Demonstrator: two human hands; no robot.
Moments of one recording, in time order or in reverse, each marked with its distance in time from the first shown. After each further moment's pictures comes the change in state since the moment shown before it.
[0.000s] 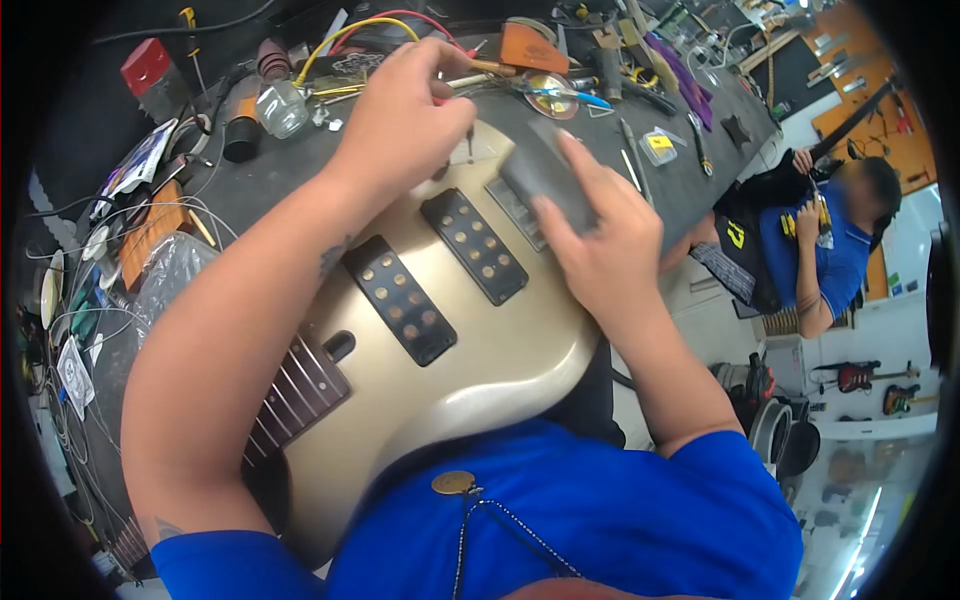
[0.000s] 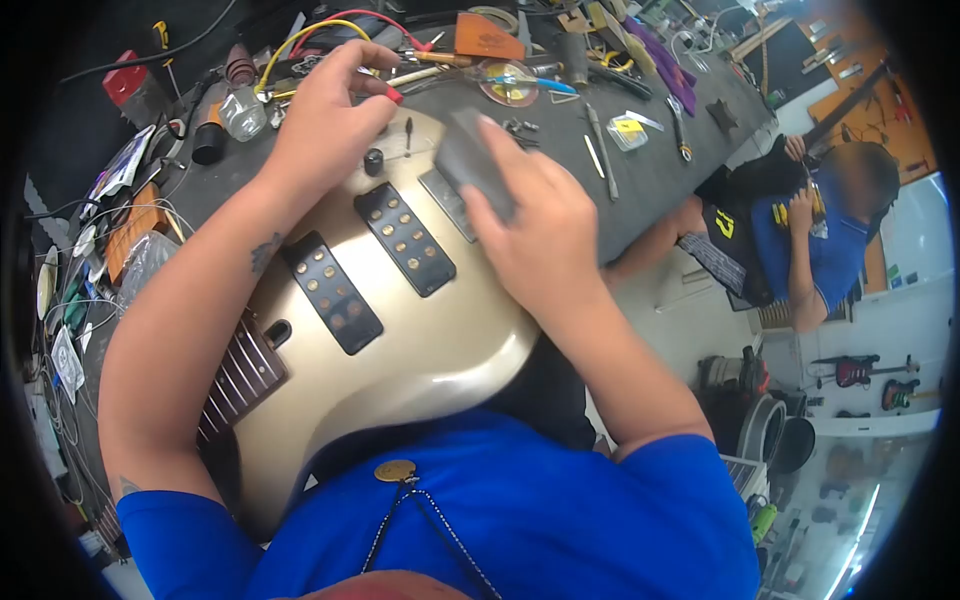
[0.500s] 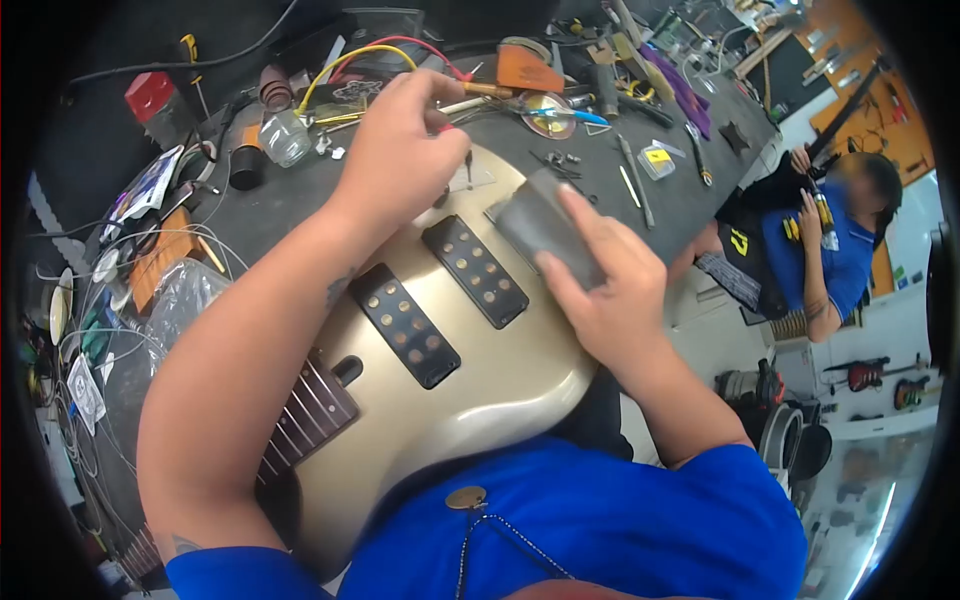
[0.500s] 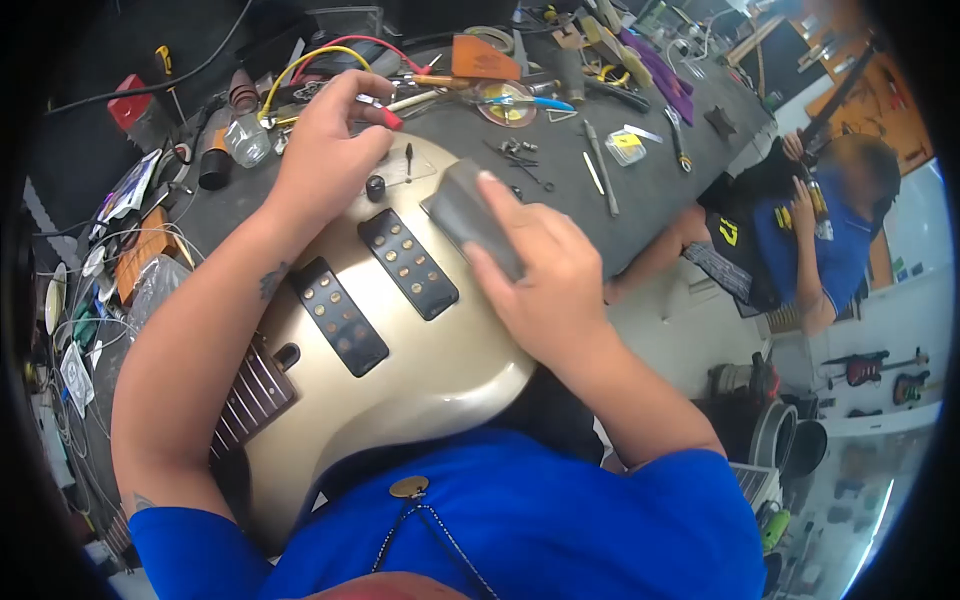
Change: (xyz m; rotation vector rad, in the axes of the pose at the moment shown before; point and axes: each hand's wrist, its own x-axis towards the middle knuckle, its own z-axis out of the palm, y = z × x) left_hand 0.000 -0.002 -0.003 -0.036 0.002 -0.019; right_hand -0.010 -0.001 -0.004 0.109 0.015 -0.045
